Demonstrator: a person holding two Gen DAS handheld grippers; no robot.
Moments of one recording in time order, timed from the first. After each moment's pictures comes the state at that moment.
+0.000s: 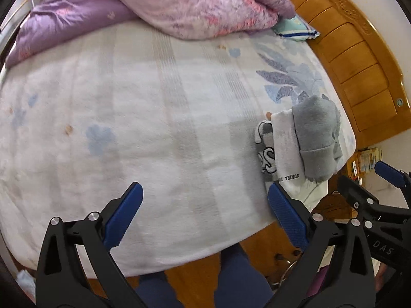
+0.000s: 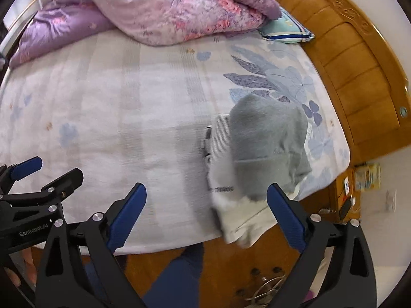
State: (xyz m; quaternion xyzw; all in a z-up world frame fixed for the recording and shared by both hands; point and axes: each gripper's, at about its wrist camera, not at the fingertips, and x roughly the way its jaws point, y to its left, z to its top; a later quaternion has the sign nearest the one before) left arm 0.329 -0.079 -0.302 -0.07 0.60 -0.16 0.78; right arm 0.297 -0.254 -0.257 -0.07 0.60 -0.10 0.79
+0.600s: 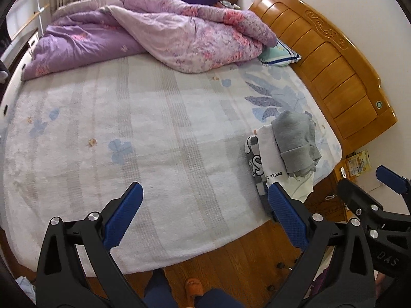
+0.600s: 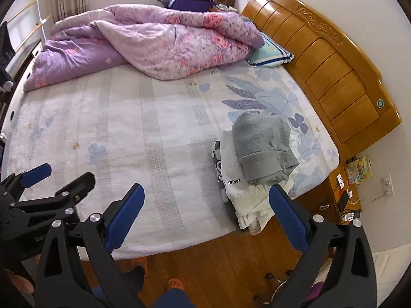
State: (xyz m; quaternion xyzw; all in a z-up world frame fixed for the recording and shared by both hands) left arm 0.245 -0.034 -0.212 -0.07 0.53 -0.16 0.83; right arm 0.207 -0.198 -0.164 -0.05 0.52 -0.11 0.85
